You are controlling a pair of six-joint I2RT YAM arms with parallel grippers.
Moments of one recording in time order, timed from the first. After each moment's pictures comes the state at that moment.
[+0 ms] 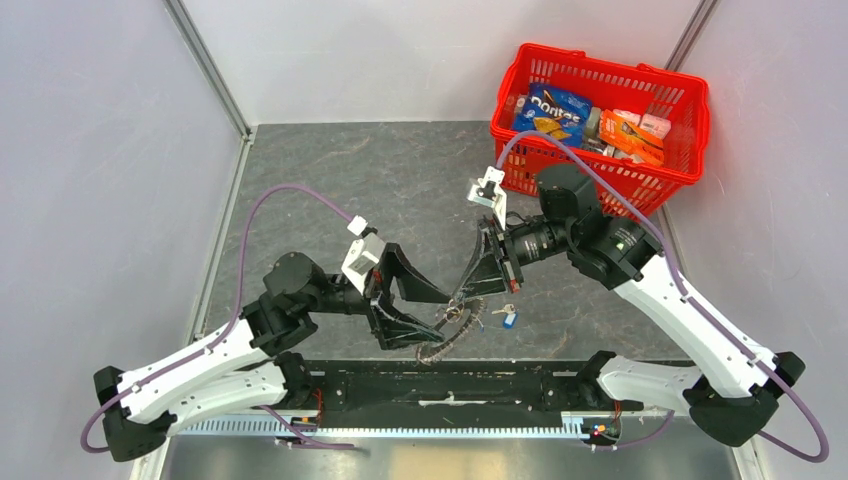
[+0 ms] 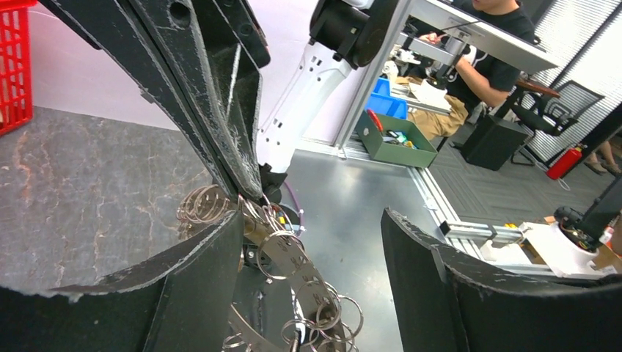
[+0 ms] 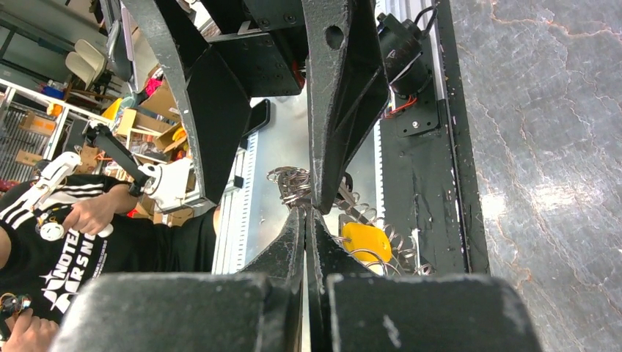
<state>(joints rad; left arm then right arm) -1.02 0.75 0.74 0.24 0.65 -0.45 0.72 1.11 1.32 -0.63 -1.04 0.32</state>
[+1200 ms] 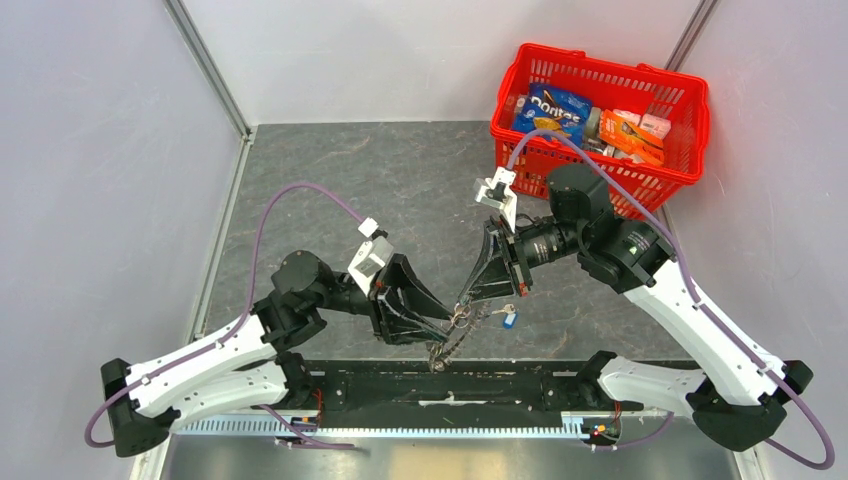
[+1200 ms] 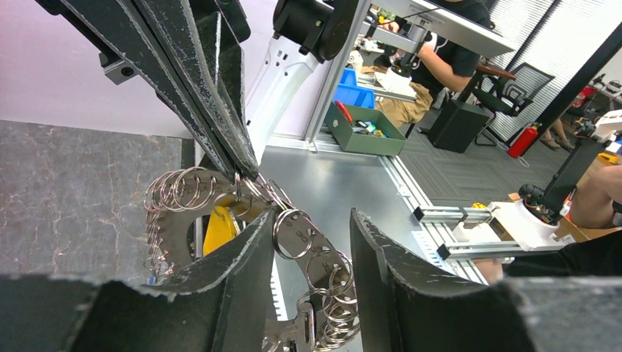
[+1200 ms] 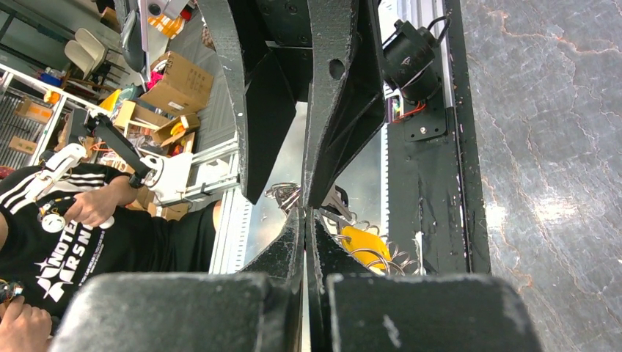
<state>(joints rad) -1.02 0.80 0.73 0.35 0.76 -0.50 0.72 1.08 1.35 -0.65 -1.07 0.30</state>
